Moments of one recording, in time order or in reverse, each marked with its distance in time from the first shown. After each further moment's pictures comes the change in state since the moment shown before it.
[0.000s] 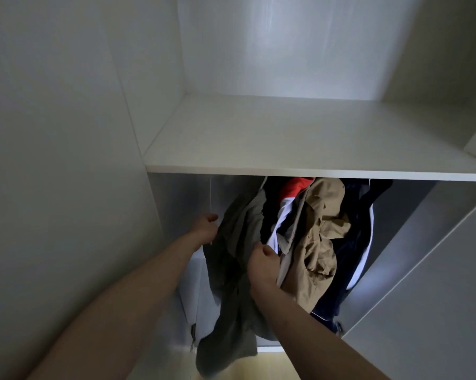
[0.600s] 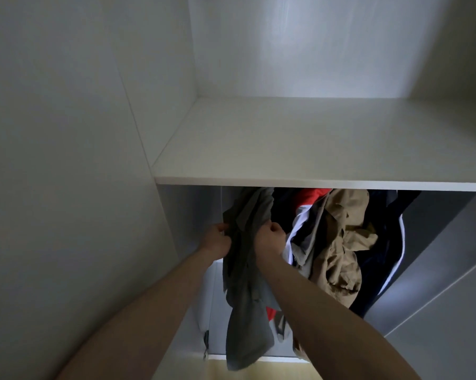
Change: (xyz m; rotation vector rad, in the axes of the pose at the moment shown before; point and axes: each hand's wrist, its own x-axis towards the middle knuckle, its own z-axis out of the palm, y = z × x) left_hand 0.006 -0.006 0.002 -0.070 0.058 -0.016; right_hand 0.072 -0.033 0.068 0.022 0.026 -0.051
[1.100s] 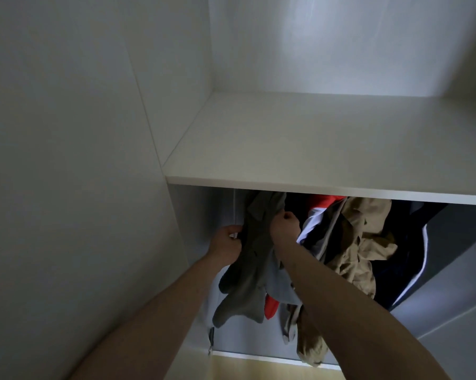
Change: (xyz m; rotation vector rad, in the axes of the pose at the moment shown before) left_hand -0.010 0.000 0.003 -0.164 -0.011 0.016; right_hand 0.058 -0.007 0.020 -0.289 -0.082 -0.110
